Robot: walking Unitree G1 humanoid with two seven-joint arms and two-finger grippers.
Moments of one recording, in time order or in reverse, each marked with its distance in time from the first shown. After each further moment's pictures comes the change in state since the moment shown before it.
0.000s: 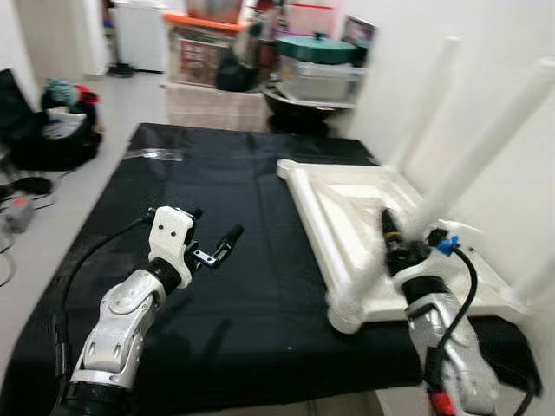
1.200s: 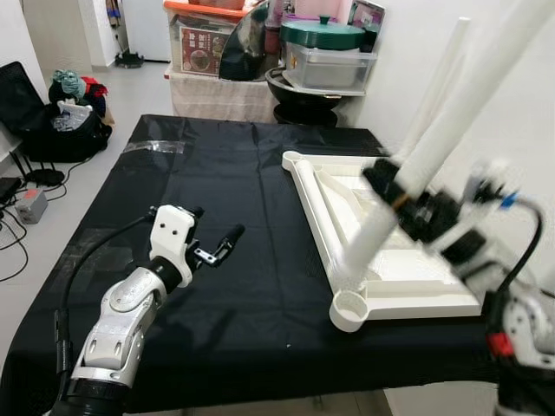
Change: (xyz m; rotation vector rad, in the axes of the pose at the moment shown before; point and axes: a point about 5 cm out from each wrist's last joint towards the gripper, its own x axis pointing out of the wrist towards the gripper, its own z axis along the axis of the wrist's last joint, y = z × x) left arm -0.002 0.002 -0.001 0.006 0.006 0.000; right arm -0.008 -0.059 0.061 -0.143 0.033 0.196
